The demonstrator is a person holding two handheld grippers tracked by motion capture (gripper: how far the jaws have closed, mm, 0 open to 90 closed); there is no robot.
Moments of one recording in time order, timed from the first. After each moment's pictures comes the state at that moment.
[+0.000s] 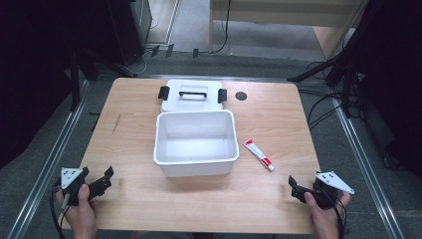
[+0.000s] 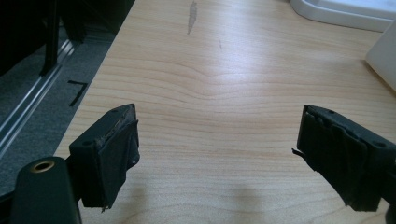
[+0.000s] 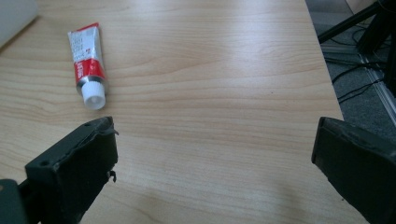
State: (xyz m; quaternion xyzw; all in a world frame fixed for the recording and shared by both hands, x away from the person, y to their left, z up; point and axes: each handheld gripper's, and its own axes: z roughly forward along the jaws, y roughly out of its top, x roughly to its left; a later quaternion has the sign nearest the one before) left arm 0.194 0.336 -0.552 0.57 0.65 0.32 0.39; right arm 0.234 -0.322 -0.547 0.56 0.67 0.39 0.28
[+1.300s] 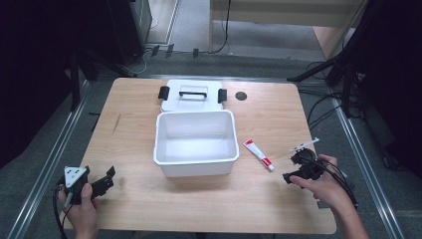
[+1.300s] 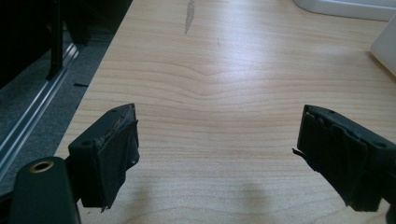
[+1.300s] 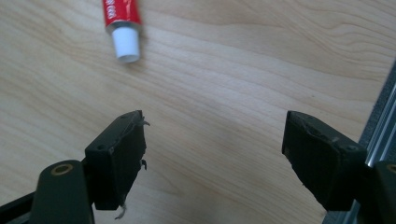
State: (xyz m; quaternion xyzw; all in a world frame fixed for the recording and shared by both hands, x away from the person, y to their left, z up) left arm 0.197 0.331 -0.552 0.58 0.65 0.33 0.37; right arm 0.304 -0.276 -0.483 0.49 0.86 0.10 0.12
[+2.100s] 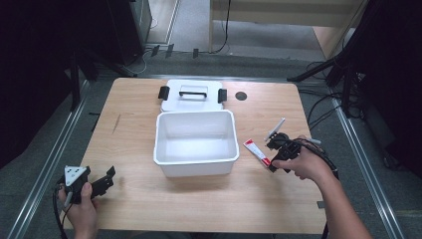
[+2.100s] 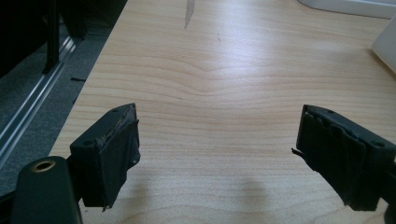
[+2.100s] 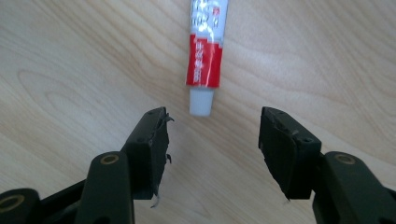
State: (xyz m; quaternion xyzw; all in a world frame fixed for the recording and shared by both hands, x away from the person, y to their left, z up) left arm 0.199 0.333 -0.552 0.58 0.65 0.31 0.37; right arm 0.353 -0.217 -0.469 0.41 0.91 0.03 0.04
